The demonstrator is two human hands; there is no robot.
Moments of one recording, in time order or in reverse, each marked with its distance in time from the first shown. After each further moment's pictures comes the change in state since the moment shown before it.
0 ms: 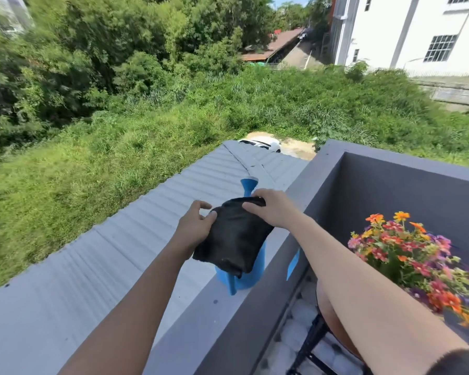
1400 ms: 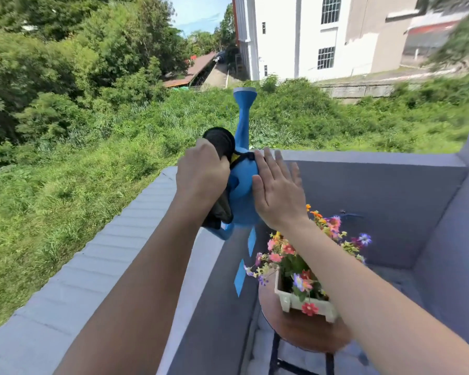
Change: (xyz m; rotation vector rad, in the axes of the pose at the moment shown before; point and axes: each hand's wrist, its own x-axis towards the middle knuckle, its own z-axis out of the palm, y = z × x) left_hand -0.061 0.229 0.126 0.626 0.195 0.628; right_hand -0.104 0.068 -0.121 -0.360 0.752 0.028
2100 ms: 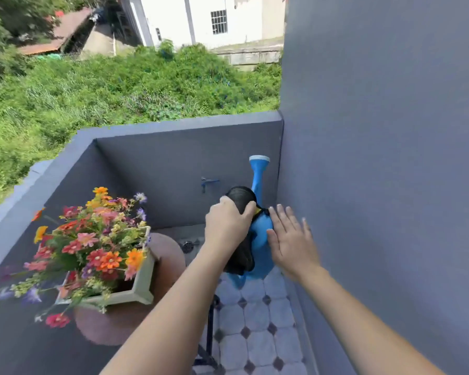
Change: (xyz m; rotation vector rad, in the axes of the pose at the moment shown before) left_hand -0.183 0.309 0.282 -0.295 -0.578 0.085; right_hand -0.244 0.366 -0.139 -0.279 -0.243 0.469
